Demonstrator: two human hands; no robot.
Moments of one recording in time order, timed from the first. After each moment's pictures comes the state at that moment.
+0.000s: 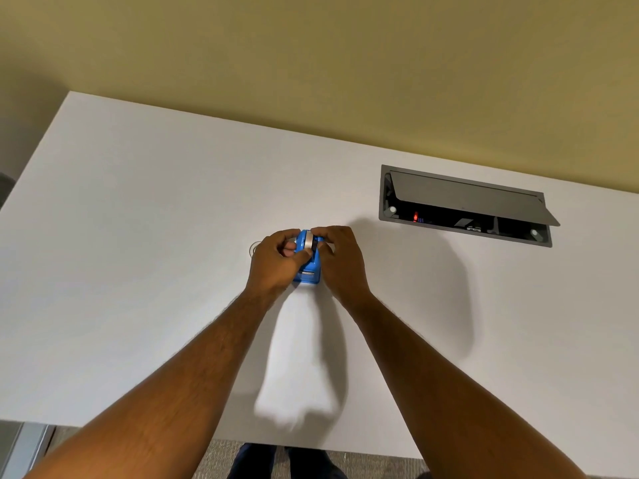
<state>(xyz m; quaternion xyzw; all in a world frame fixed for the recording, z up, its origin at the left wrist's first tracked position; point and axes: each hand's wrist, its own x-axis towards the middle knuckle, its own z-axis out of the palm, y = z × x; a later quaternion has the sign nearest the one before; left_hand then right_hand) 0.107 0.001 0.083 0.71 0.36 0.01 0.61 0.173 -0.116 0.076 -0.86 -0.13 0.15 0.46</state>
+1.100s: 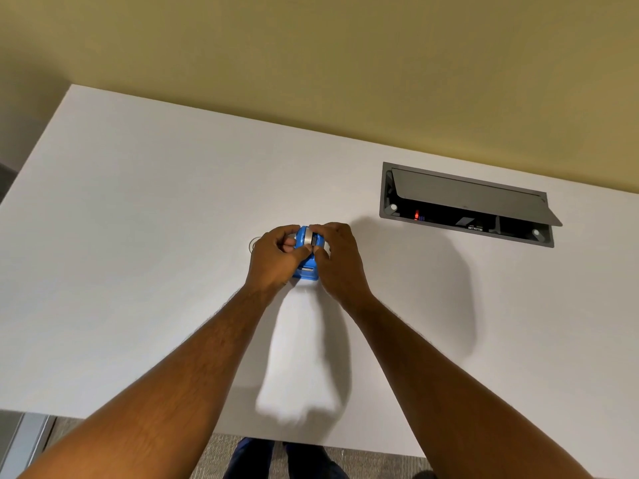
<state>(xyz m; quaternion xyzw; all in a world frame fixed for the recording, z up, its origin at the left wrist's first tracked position) 0.106 -0.001 0.085 0.69 0.36 0.02 0.62 0.169 -0.121 0.068 -0.88 -0.21 0.13 0.40</state>
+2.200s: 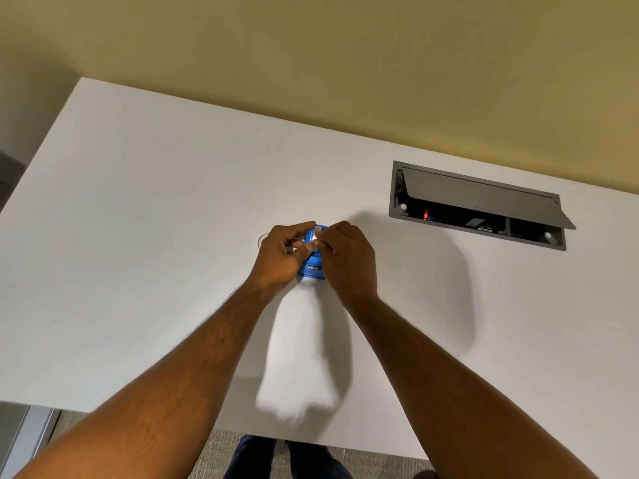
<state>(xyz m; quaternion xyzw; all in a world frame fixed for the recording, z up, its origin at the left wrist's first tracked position) 0.102 0.011 0.071 0.74 0.27 0.04 0.62 0.165 -0.115 0.088 -0.91 -0.29 -0.01 0.28</state>
